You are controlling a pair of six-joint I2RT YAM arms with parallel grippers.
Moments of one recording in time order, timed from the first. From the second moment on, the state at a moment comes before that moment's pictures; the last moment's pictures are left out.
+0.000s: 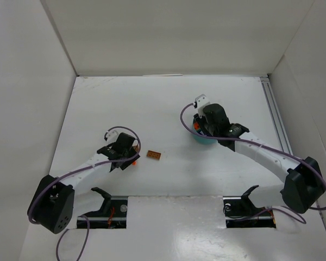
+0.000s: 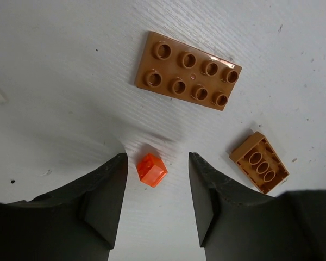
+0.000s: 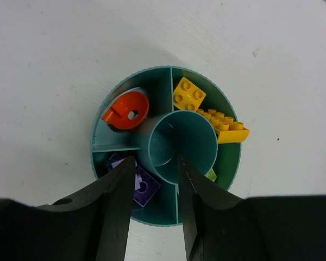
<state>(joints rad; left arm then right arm) -0.51 1.12 0.49 -0.45 -0.22 -1.10 0.62 1.33 0.95 -0.26 0.34 -0.16</state>
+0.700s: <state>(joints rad) -0.60 1.22 0.56 -0.52 -0.33 -1.11 0.59 1.24 0.90 -0.28 0.38 -0.15</state>
